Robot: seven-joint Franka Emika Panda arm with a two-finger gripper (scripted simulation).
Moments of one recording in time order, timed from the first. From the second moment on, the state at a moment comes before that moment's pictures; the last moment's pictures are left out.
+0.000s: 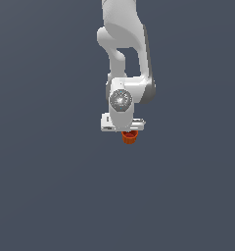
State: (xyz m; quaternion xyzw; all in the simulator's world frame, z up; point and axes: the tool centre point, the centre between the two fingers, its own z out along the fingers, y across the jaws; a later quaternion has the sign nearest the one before) arm -0.084 0.025 0.080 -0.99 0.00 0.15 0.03
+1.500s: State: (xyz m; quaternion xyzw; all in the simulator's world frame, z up) arm -0.057 0.036 0.079 -0.99 0.01 0.15 0.03
